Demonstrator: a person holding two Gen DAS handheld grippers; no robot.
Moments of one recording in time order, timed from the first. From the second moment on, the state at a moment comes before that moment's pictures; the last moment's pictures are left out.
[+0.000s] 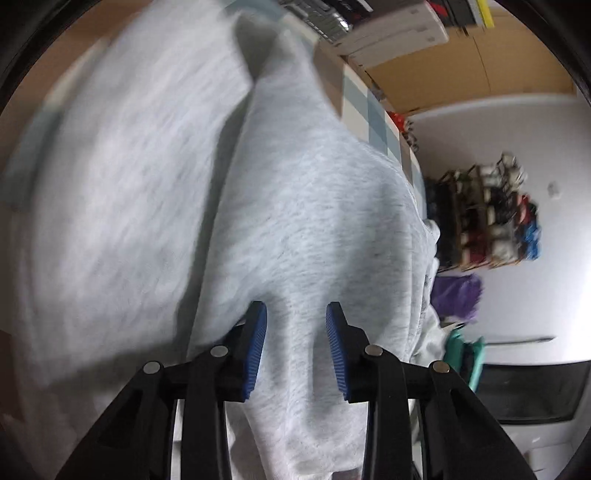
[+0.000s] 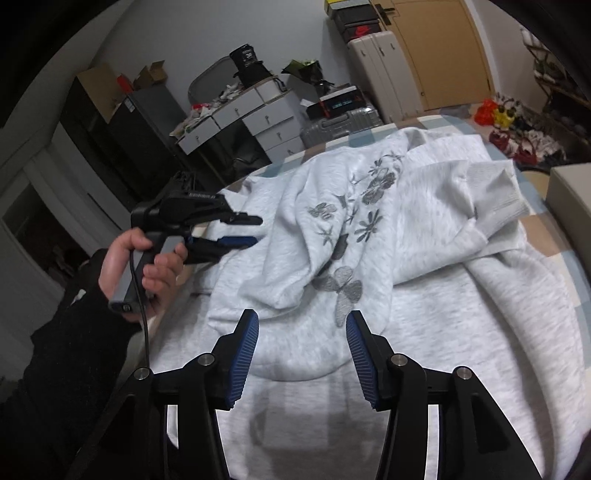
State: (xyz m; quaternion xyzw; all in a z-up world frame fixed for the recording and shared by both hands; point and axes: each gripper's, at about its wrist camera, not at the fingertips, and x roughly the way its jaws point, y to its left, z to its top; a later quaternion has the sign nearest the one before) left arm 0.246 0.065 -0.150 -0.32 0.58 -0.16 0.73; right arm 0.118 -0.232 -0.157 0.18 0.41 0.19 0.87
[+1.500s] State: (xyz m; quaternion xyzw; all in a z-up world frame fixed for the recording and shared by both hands) left arm 0.289 -0.107 -0.097 -0.07 0.58 -0.22 0.78; right arm 0.106 -0.254 -0.128 0.24 0.40 0.20 0.86
